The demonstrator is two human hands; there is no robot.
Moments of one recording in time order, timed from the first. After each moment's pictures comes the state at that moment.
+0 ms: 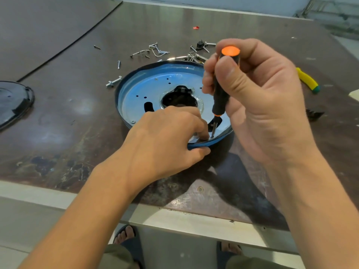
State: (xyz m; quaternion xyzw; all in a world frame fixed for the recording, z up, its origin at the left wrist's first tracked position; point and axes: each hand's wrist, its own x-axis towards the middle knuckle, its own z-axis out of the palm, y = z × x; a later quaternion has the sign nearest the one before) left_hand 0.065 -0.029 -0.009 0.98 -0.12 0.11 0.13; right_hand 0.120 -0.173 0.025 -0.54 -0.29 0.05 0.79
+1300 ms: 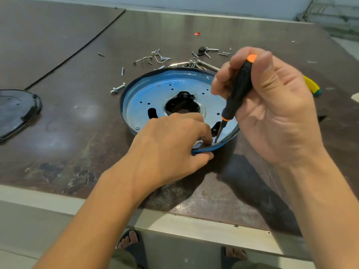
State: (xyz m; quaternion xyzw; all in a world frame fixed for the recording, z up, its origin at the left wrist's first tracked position) left_hand 0.065 -0.031 -0.008 0.98 -0.12 0.12 0.12; right_hand 0.127 -0.185 0.025 -0.50 -0.30 0.10 0.81
